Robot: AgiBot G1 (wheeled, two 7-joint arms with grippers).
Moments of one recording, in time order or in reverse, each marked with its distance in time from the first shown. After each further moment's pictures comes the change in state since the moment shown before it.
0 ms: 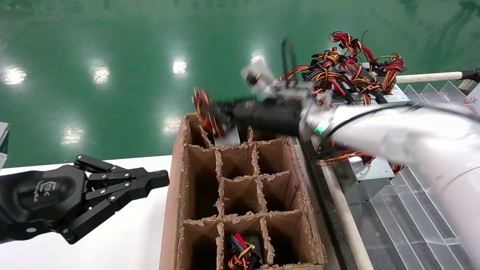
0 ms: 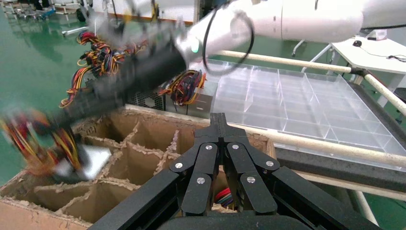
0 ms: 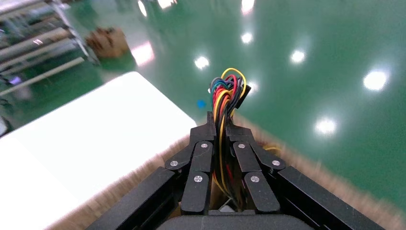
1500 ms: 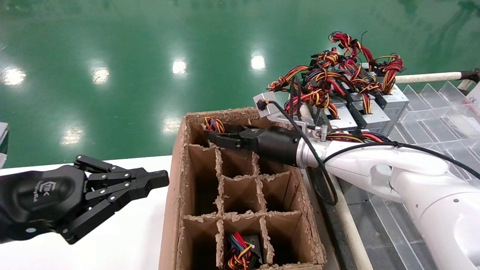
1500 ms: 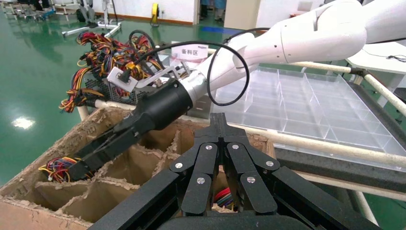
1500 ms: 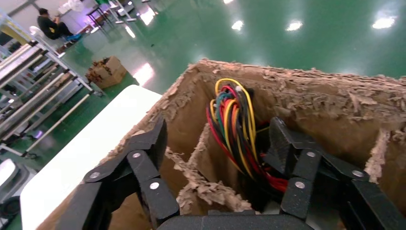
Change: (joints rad) left arm 0.000 0.000 0.000 0.000 0.000 0.000 0.000; right arm -0.112 -0.063 0.102 -0.162 -0.033 0.061 0.090
